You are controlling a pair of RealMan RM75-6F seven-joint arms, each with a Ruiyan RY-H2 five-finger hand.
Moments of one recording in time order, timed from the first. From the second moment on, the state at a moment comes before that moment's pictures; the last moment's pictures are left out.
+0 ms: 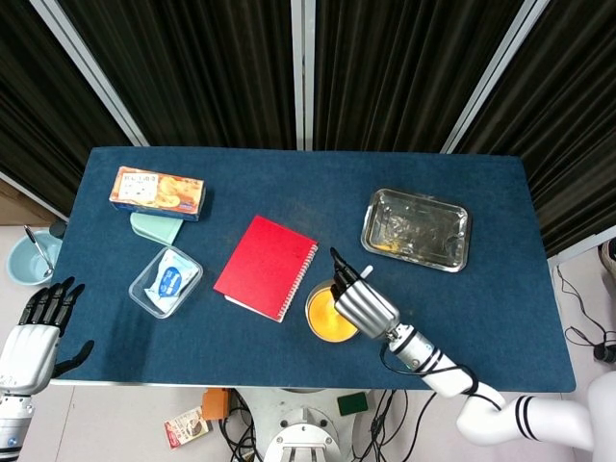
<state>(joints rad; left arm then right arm) 0.00 -1.15 0.04 -1.59 1.62 1.57 0.04 0.69 -1.54 0.03 -1.57 -1.67 1.16 -1.13</state>
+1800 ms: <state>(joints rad) 0.00 -1.18 0.03 -1.55 1.60 1.56 0.02 0.97 -1.46 -0.01 -1.92 -1.20 0.96 -2.22</state>
